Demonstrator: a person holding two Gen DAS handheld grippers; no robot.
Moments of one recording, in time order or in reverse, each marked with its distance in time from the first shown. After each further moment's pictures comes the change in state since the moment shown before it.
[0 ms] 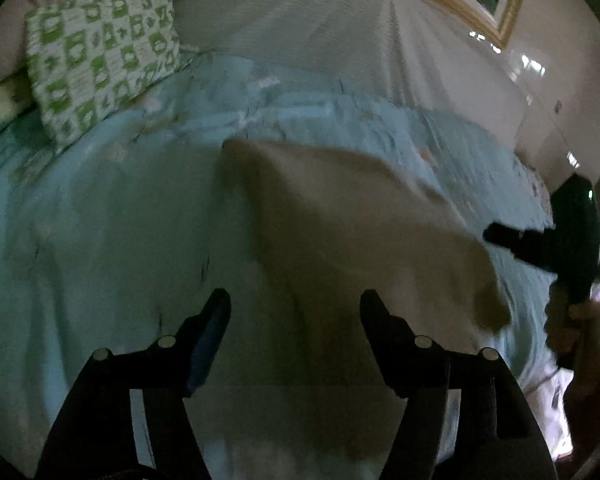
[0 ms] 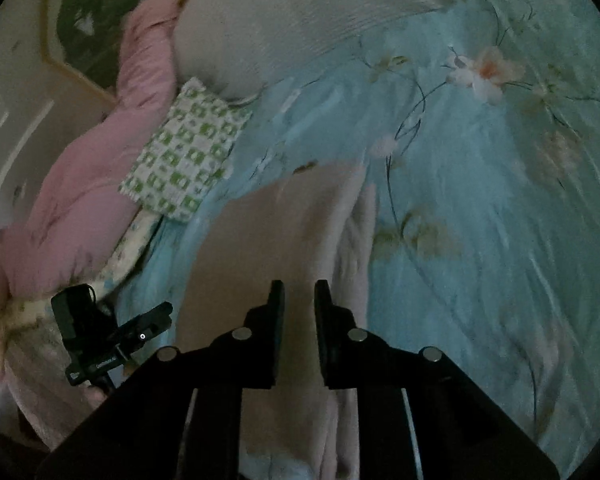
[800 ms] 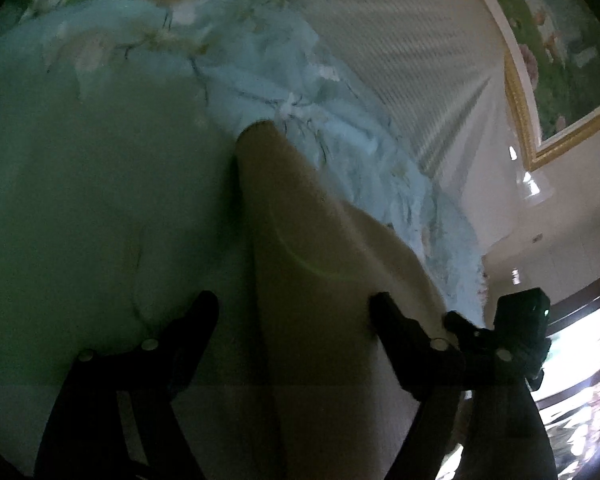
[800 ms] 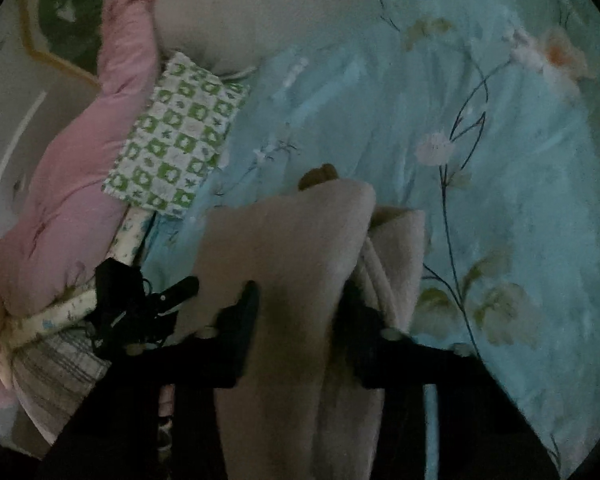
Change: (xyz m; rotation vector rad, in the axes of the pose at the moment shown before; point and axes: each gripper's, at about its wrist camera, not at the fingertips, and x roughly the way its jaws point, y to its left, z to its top) left arm 0.119 0.083 0.078 -0.457 0.032 -0.270; right arm 0.105 -0.012 0.060 0.052 0.140 0.041
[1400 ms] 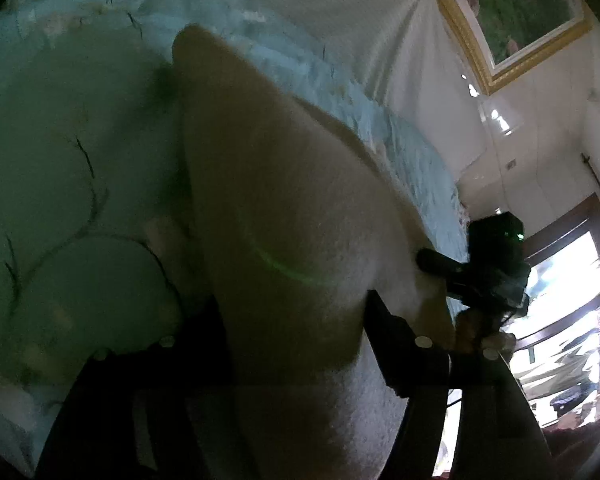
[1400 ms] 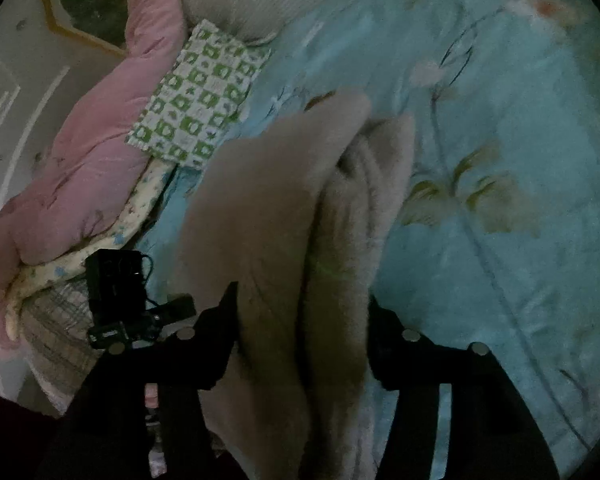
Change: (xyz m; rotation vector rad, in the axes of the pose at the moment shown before) left arm -0.029 -0.032 -0.088 0.173 0.111 -0.084; right arm -0.036 -0.002 -0.059 -0.078 0.049 0.055
